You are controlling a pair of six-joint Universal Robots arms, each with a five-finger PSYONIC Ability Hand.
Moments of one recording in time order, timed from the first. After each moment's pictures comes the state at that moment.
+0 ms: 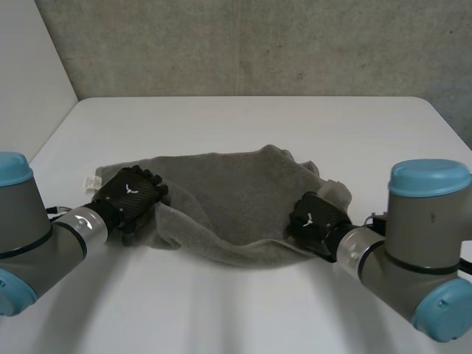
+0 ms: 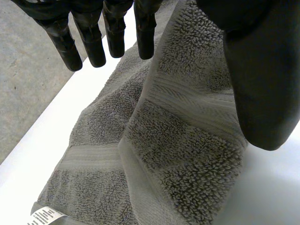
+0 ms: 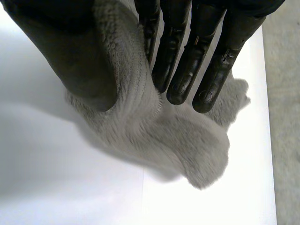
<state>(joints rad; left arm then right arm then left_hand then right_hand) 4.52 -1.98 -1.74 3.31 -1.18 3.86 2.02 -1.10 1.62 0.02 1.34 1.95 0.25 0.25 0.26 0.26 0.05 0.98 0.96 0.96 0.96 0.80</state>
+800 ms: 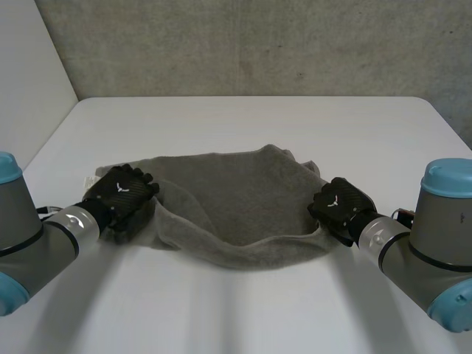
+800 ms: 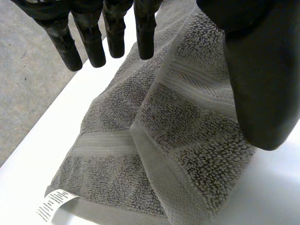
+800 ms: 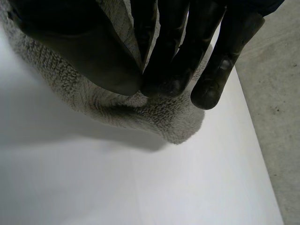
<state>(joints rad) 4.55 -1.97 -1.75 3.31 -1.18 3.87 1.92 -1.13 1.69 -0.13 1.31 2.15 0.26 0.26 0.26 0.26 0.07 1.30 1.30 1.31 1.33 1.16</state>
